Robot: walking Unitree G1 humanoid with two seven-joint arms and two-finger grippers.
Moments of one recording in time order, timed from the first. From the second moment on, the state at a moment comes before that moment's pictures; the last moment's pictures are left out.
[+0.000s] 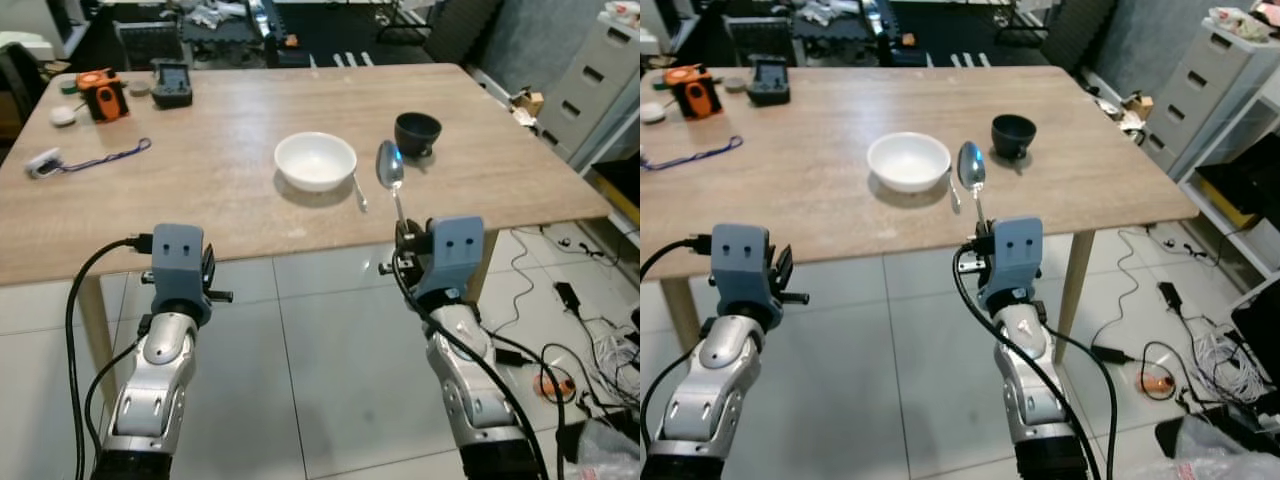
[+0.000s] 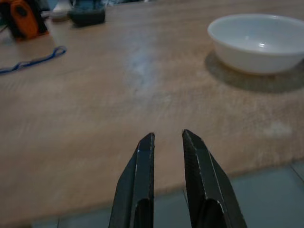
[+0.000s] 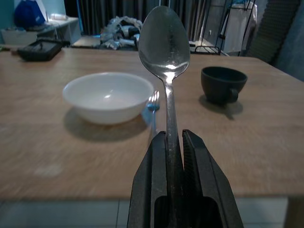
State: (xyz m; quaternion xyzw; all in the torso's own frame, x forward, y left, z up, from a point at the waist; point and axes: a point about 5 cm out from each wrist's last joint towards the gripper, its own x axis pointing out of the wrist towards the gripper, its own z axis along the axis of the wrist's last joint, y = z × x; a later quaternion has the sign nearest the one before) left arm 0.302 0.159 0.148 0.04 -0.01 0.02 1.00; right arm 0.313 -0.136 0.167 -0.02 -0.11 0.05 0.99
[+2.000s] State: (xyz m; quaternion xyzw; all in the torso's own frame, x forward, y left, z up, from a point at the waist) left arm 0.276 0.176 0.177 0.12 0.02 -0.18 0.98; right arm 0.325 -0.148 0.162 -0.08 -0.05 0.06 0.99
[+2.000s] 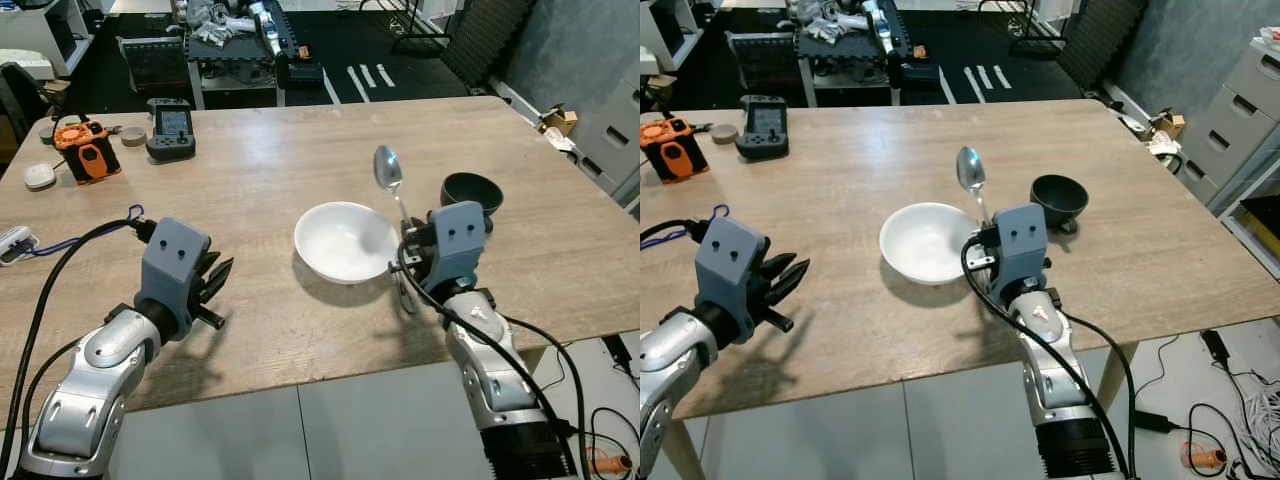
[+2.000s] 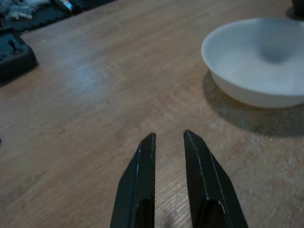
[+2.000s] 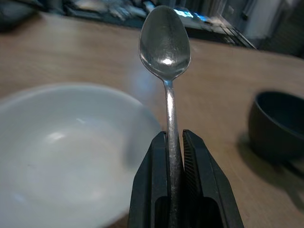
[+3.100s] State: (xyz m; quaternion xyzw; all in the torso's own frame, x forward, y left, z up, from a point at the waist) left arm 0.253 0.147 0.207 0.14 0.06 -0.45 0.88; right arm 0.344 -0.191 0.130 -0.14 0.04 -0.02 0.99
